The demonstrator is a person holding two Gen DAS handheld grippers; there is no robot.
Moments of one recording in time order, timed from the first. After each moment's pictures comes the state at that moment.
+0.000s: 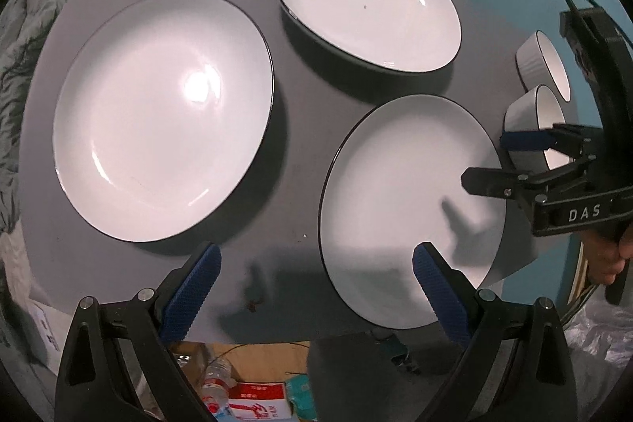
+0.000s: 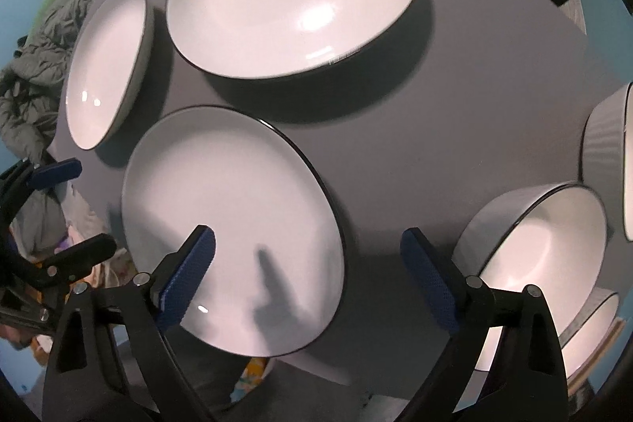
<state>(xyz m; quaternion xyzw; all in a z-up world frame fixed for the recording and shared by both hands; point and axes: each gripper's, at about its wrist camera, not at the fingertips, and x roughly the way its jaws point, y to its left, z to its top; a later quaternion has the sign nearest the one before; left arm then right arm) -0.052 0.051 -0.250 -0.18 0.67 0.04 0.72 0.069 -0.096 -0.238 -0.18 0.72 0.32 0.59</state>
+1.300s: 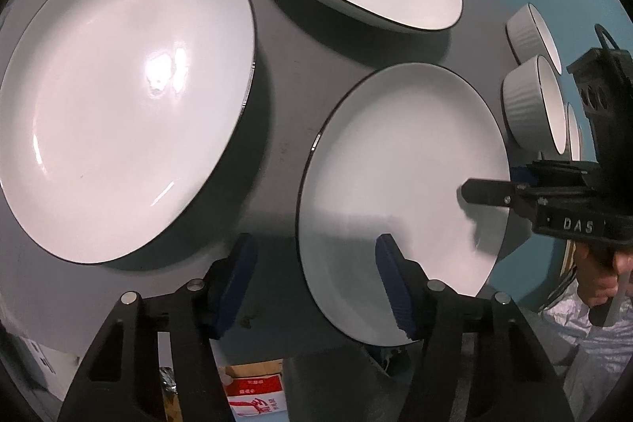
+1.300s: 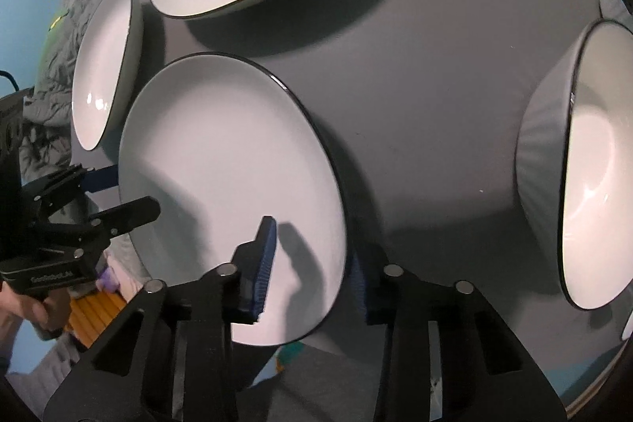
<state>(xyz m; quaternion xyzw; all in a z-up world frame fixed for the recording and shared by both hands) -0.035 0.047 -0.282 -0.19 0.69 -0.04 0.70 0.067 -0.135 -0.252 -0.07 0.75 0.29 0.59</state>
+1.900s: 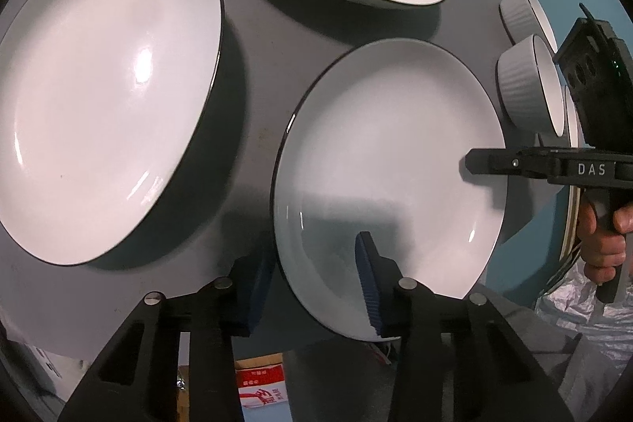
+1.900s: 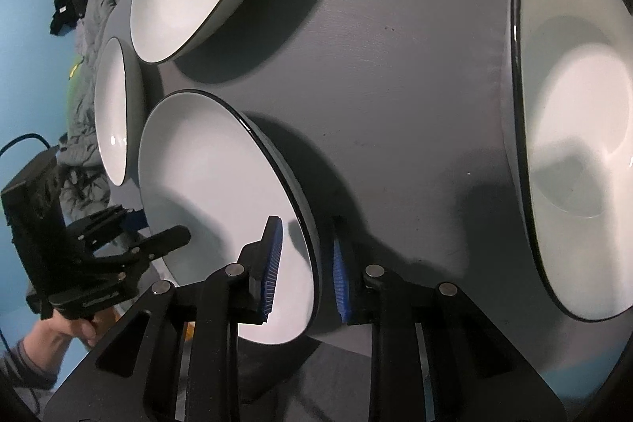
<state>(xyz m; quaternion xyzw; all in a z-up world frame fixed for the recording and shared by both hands) -0.034 0.035 -0.297 -0.18 0.70 -0.06 0.68 0.086 -0.165 -0.267 0.04 0.78 0.29 0.55</state>
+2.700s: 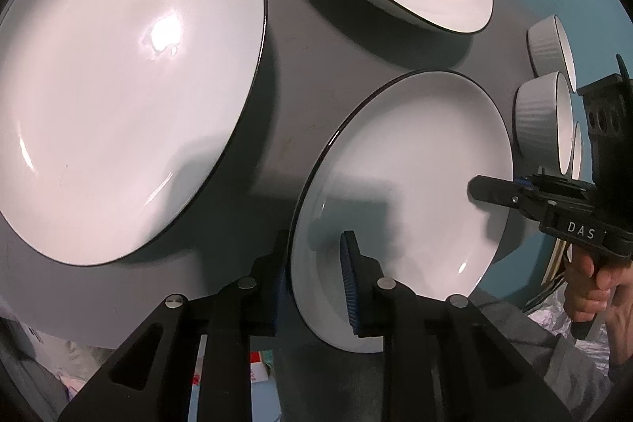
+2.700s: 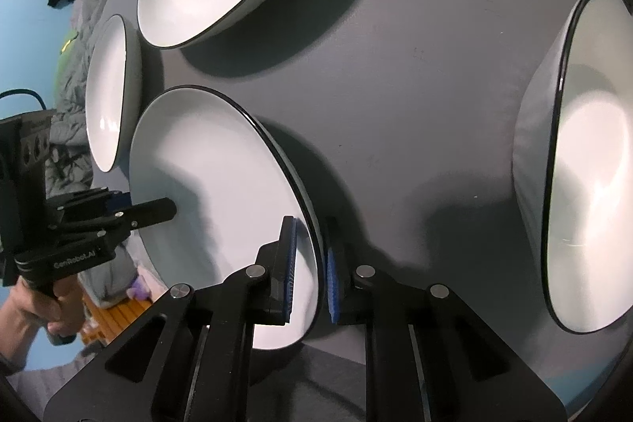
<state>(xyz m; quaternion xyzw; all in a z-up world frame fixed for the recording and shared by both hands) -0.025 0.060 -0.302 -0.23 0.73 -0.03 0.64 0.076 -0.135 -0.259 -0.02 0.77 0.30 0.56</state>
